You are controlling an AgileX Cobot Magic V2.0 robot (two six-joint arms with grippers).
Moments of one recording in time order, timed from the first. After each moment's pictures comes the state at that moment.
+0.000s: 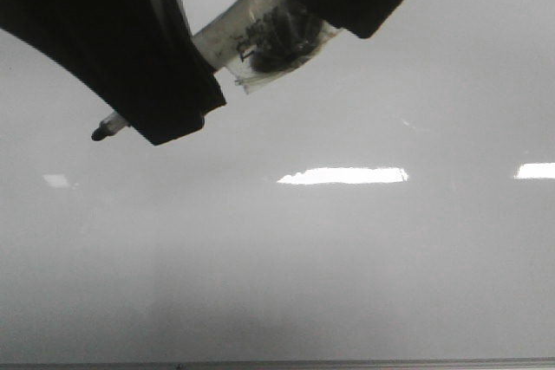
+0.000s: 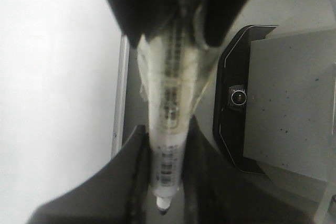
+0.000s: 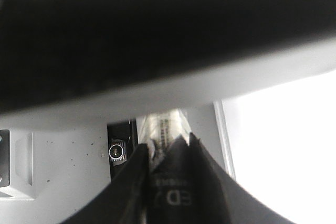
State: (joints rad) left arm -0.93 1.33 -1.17 -0.14 1.06 0.64; right arm 0.76 1.22 -1.15 0.39 1.00 -0.75
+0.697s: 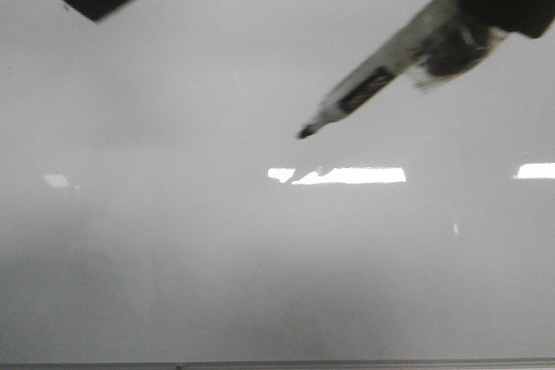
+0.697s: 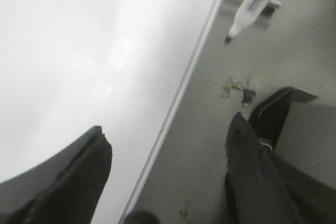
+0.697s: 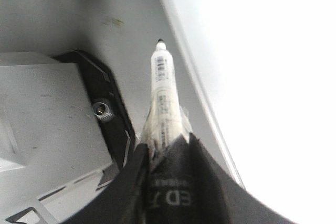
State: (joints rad) left arm -0.71 1.14 -1.15 -0.12 1.01 0.45; right arm 0.62 1.14 -1.15 0.13 1.17 -0.45
